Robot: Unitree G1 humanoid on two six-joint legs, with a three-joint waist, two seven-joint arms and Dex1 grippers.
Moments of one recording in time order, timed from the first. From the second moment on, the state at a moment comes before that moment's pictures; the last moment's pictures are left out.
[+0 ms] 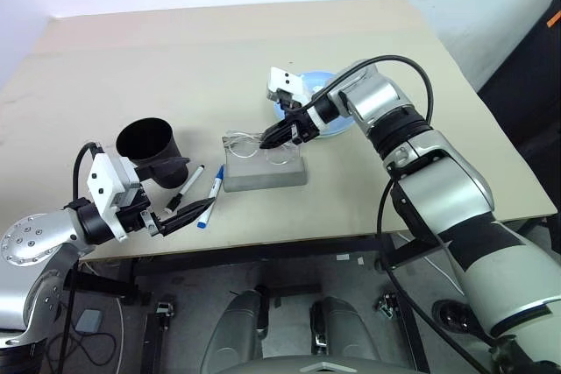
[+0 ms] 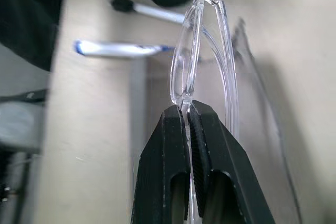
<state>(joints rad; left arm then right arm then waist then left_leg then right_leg) 0.09 0.76 0.35 -0.46 -0.62 0.33 -0.92 -1.40 -0.21 0.42 1.12 0.02 0.30 1.40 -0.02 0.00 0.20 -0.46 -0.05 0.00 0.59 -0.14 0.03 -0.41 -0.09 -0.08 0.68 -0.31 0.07</state>
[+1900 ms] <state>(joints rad) 0.13 0.72 0.36 -0.41 -0.58 0.24 -0.96 -1.43 -0.10 0.33 1.28 -0.22 0.31 1.53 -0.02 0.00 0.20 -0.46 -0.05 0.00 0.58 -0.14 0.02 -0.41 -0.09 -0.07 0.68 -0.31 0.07</state>
